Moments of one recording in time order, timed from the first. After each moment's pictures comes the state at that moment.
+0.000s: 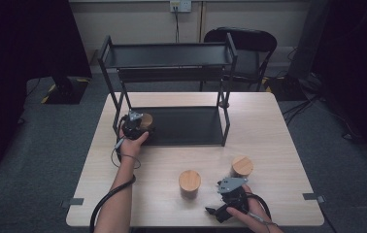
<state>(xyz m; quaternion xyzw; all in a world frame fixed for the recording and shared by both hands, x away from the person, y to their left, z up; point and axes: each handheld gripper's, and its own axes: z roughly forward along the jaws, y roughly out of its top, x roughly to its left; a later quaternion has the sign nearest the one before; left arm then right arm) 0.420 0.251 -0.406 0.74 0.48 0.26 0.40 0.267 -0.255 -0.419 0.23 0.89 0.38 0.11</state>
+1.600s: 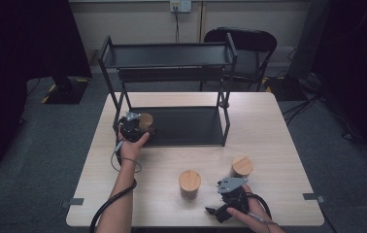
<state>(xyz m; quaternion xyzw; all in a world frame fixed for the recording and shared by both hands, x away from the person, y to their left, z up) 0.398 0.248 -0.393 0.71 0.51 0.23 0.42 0.267 -0.255 -0.419 0.23 0.89 0.38 0.11</state>
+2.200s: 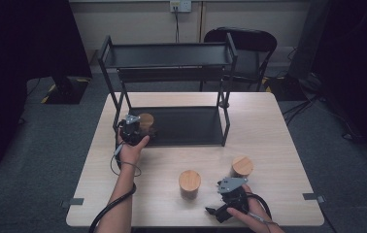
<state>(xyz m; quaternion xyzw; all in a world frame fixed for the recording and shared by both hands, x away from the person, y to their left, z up) 0.384 0.246 -0.393 0.71 0.51 0.23 0.43 0.267 -0.255 -0.419 0.23 0.89 0.38 0.11</state>
